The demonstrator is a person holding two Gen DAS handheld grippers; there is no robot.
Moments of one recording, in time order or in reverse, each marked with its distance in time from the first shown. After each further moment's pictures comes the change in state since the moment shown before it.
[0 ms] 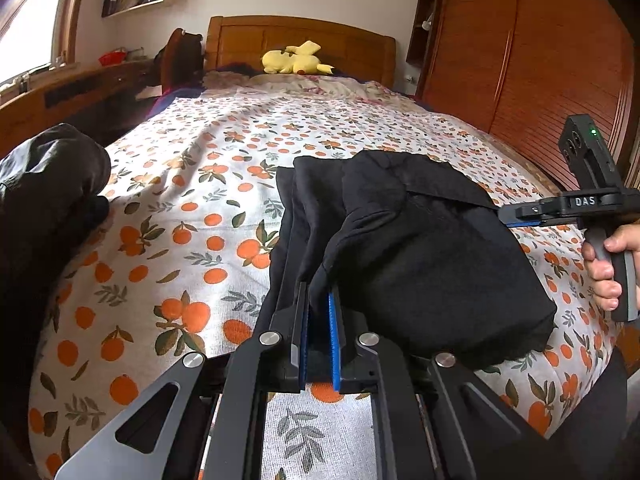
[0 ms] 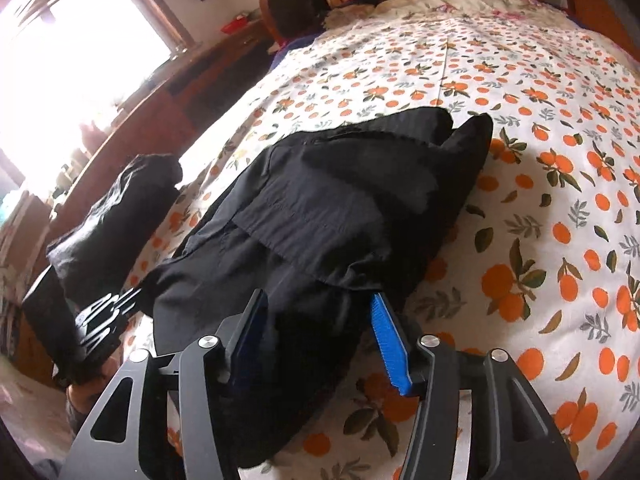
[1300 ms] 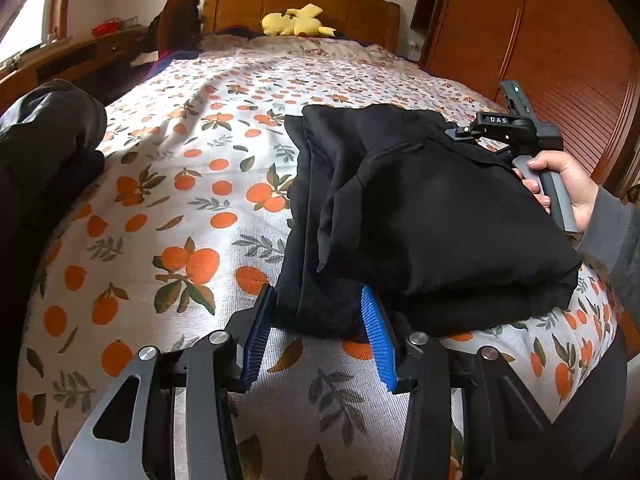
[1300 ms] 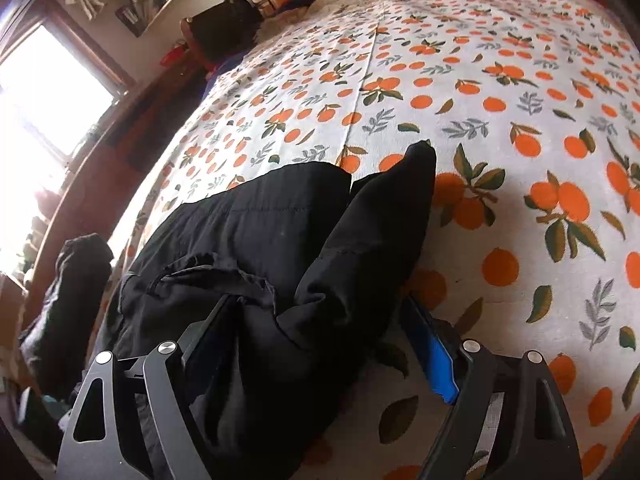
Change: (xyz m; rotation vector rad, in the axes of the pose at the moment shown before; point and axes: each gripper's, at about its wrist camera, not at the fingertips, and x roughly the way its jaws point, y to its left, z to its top) left arm 0.020 0.019 -0.022 -0.010 0.145 -0.010; right arm 0.080 -0.101 0.080 0.200 -0.036 -0.049
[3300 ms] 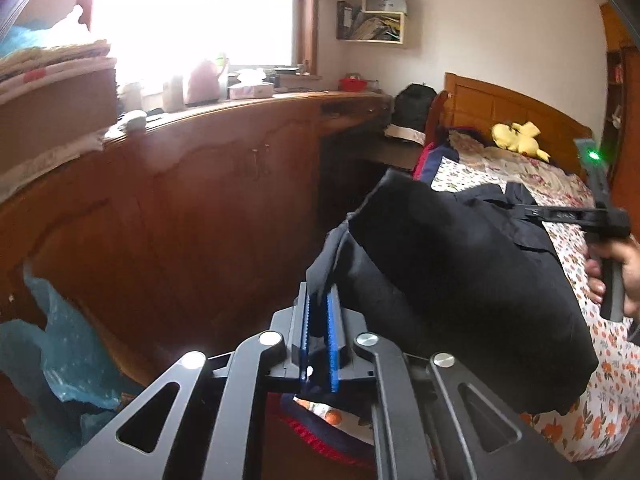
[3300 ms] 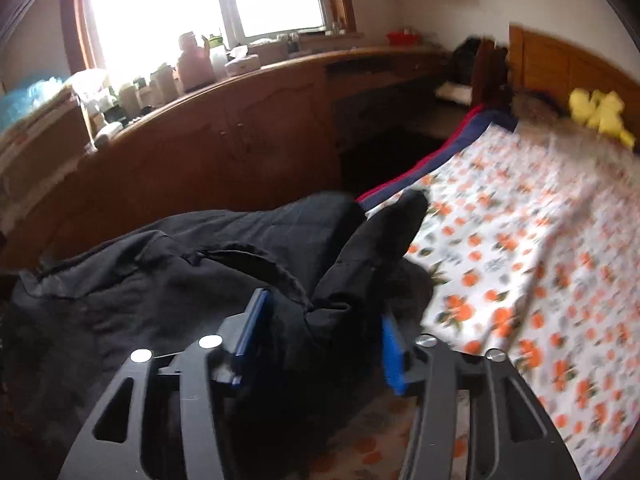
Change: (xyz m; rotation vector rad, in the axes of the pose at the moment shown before) left arm -0.345 0.304 -0.025 -0.389 -0.284 0.641; right arm 0.081 0.521 -0.040 -0.709 -0.080 0.135
